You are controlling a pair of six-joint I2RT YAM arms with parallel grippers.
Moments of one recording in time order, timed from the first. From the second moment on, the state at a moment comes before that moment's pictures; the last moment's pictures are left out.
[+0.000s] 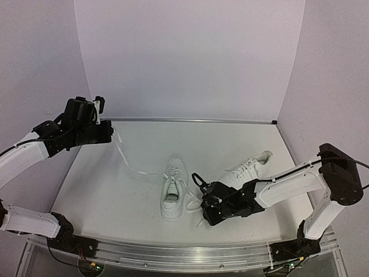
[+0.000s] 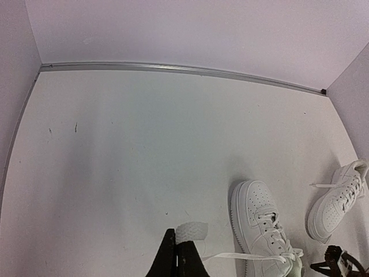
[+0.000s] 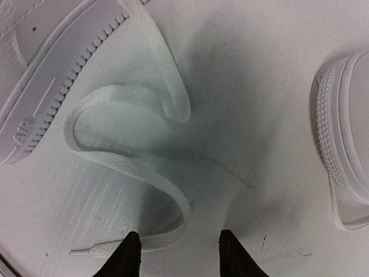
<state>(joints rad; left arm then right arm) -0.58 1.10 1.05 -0.51 -0.22 -0.42 1.17 1.69 0.80 -0.24 0.22 0.60</state>
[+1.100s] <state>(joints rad) -0.58 0.89 0.98 -0.24 0.31 -0.28 1.13 1.53 1.58 -0.40 0.27 0.23</state>
